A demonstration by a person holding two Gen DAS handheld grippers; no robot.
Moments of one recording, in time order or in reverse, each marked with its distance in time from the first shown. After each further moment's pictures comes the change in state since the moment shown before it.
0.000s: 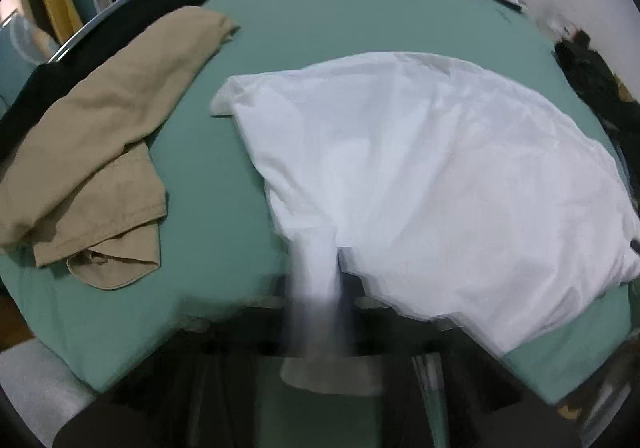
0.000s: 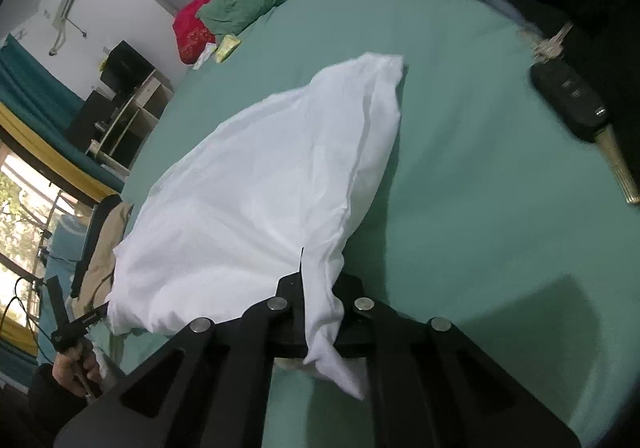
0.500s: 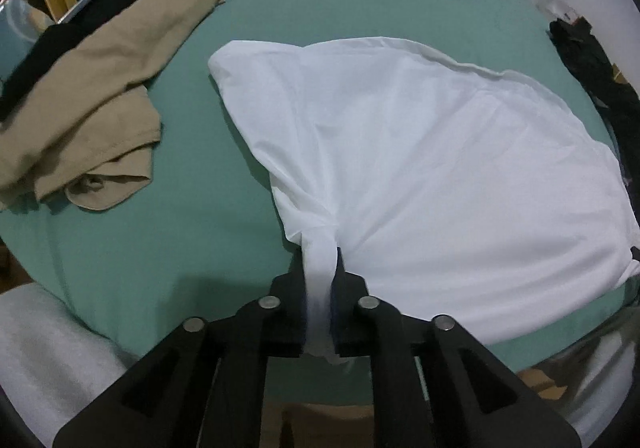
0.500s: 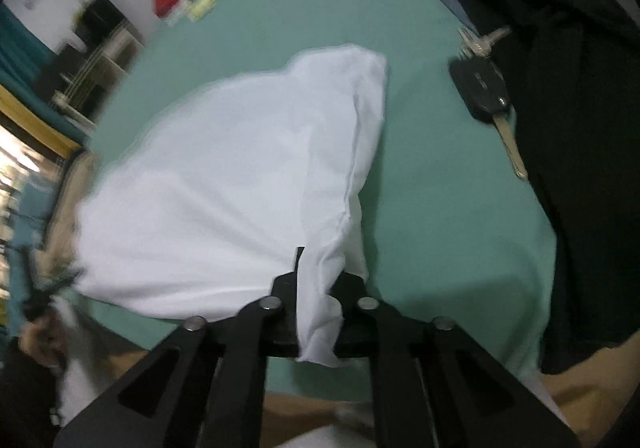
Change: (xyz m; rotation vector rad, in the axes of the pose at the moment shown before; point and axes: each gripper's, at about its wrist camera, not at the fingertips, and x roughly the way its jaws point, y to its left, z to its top) left arm -0.017 -0.007 -0.027 -0.025 0.104 -0.019; right arm -0.020 -0.004 -0.003 -0.086 0.189 -0.222
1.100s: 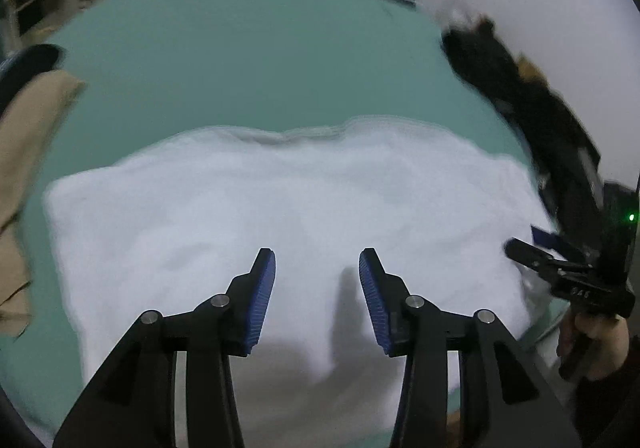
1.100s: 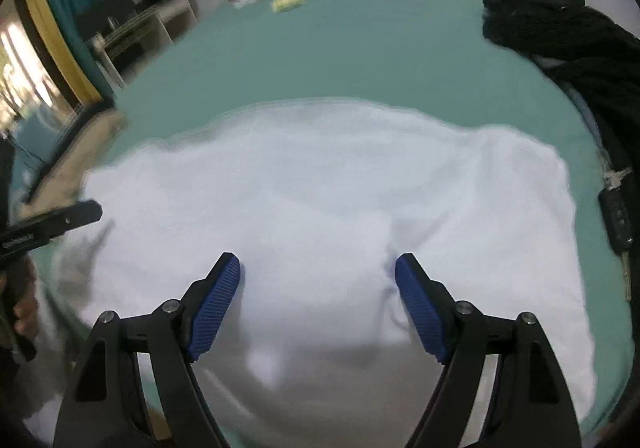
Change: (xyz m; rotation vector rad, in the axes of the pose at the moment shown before) left arm -0.001 -0.103 0.065 0.209 -0.118 -0.311; right arm 0.064 0.167 0.019 -0.282 -0.131 -0.007
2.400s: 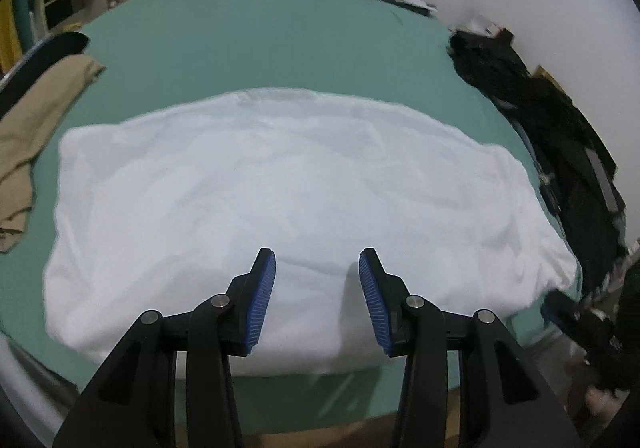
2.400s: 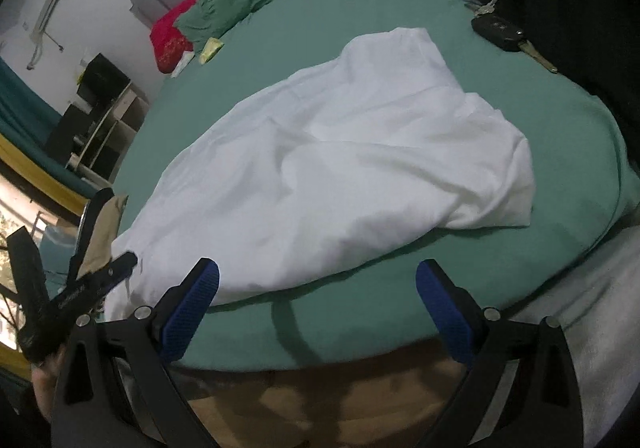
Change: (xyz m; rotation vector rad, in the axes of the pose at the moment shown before) left arm -0.019 -0.046 -0.057 -0.072 -0.069 0.078; right arm -0.081 -0.066 -0.109 0.476 -0.108 0.076
